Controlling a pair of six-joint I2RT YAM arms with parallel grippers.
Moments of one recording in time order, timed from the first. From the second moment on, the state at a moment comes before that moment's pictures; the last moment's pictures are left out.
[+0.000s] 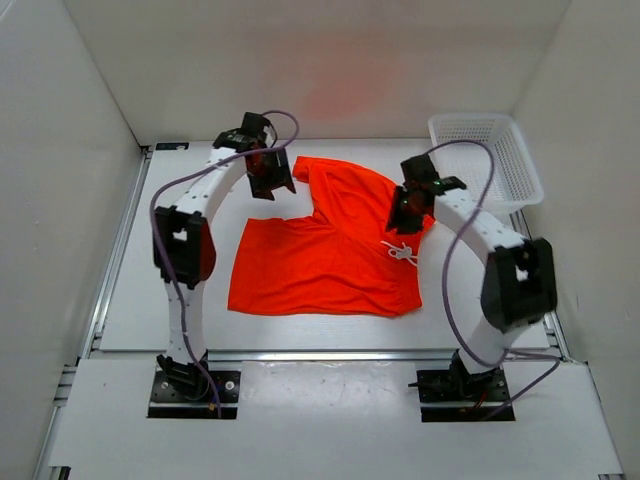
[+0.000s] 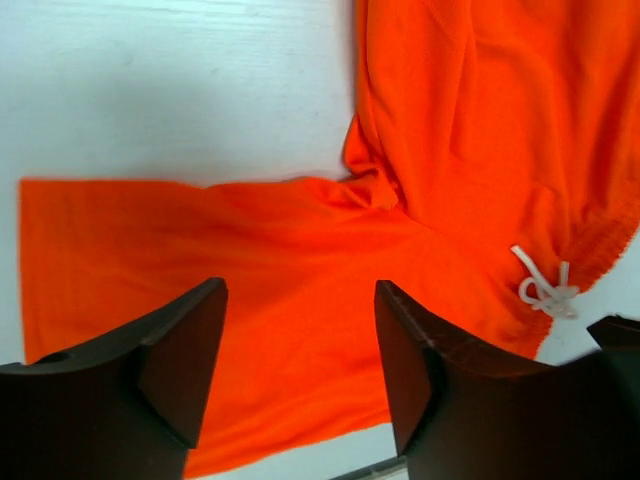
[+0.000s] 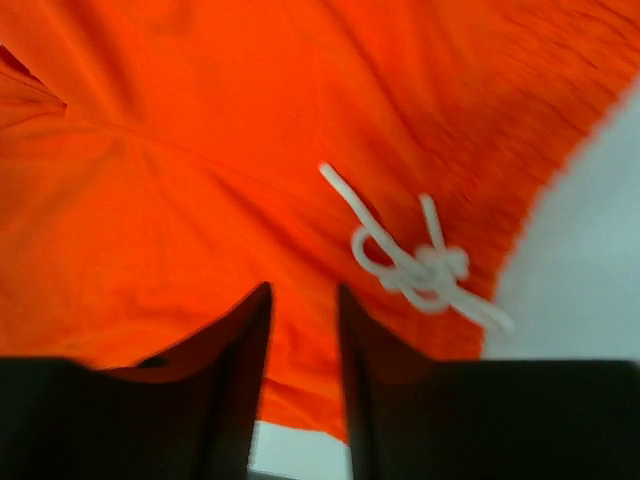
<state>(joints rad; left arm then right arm) -0.28 2.07 1.95 -0.92 0.18 -0.49 0.33 1.63 1.29 -0.72 -0.04 0.51</state>
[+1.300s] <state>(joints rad) -0.33 2.60 2.37 -0.84 0.19 -0.62 0.57 2.00 1.40 -0.64 -0.20 0.48</state>
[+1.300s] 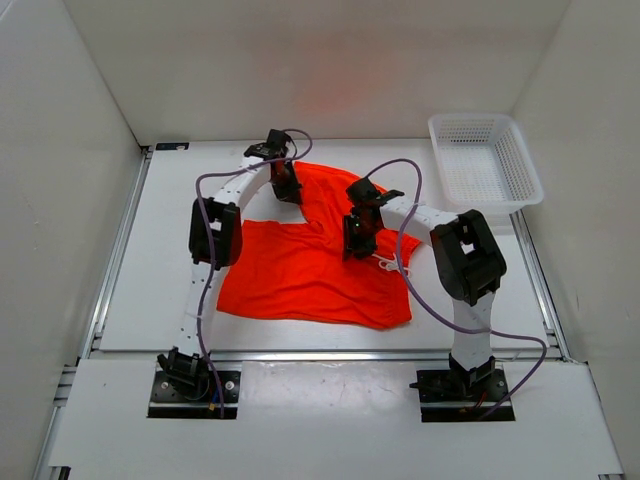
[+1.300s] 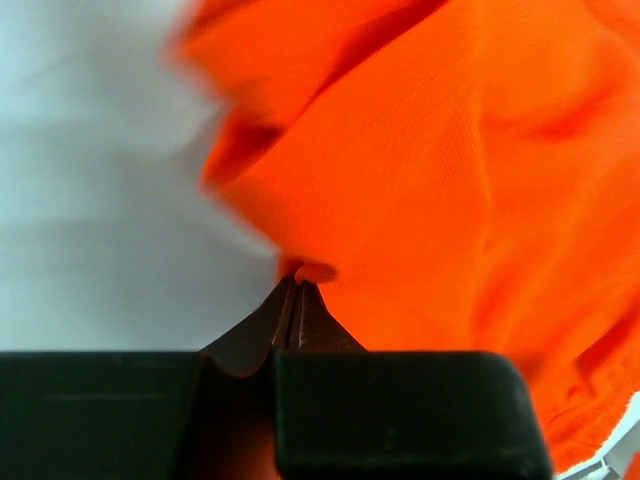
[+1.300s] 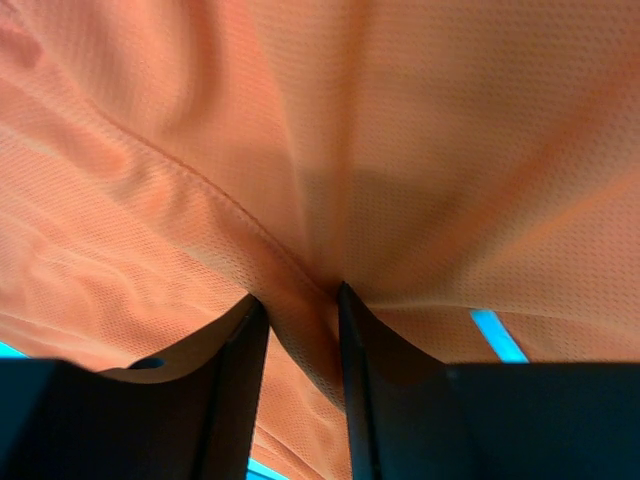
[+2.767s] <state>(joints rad) -0.22 2.66 2.60 -0.98 0.05 -0.48 0.17 1.96 1.51 -0.81 0.11 0.52</state>
